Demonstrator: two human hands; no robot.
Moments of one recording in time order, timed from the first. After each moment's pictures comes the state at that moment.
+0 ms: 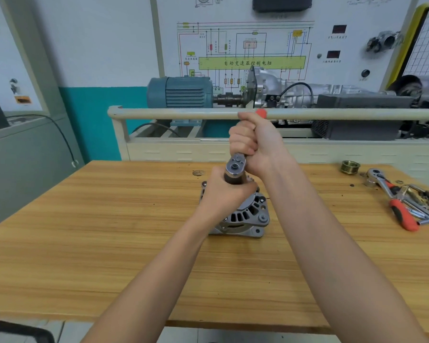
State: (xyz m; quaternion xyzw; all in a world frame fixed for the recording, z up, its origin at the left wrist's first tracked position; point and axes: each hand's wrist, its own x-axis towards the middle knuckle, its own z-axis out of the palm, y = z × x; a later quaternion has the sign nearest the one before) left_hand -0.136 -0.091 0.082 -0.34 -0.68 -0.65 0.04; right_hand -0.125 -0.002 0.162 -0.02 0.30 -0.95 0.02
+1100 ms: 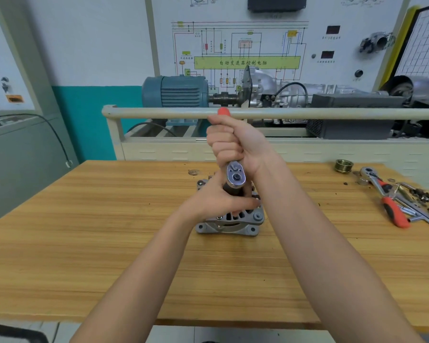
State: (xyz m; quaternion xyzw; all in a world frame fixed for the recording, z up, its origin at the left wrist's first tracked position) left_hand -0.138 -0.109 0.086 -0.47 -0.71 -0.51 -0.10; right_hand -0.123 -0.007 0.164 -0.08 0.37 -0.91 0.19
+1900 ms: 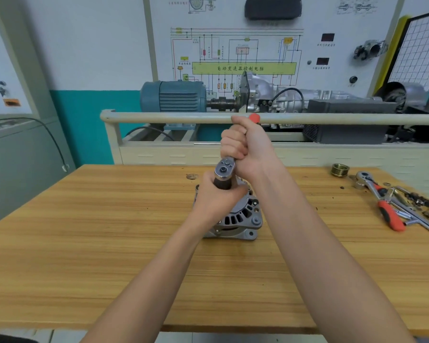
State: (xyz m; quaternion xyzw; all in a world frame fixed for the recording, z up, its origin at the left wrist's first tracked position) left_hand -0.139 -0.093 0.076 -0.34 -0.66 -0.67 0.04; right_hand -0.122 -0.009 0.162 -0.02 0.29 -0.96 0.00
